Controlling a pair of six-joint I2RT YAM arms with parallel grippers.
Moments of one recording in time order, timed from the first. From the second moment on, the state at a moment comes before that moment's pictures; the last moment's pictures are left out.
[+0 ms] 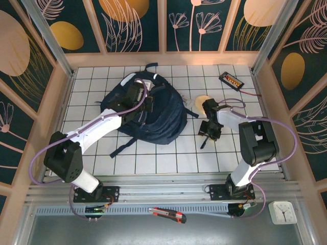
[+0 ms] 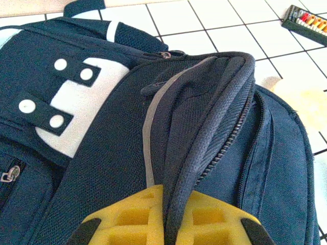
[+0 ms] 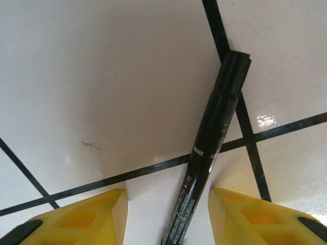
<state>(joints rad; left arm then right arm) -0.60 1.56 1.18 -0.25 -0.12 -0.31 0.31 1.69 0.97 -0.77 -0.06 0.64</state>
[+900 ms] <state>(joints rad) -0.60 1.56 1.18 -0.25 -0.13 -0.30 0.30 1.69 0.98 -0.80 -0.02 0.64</state>
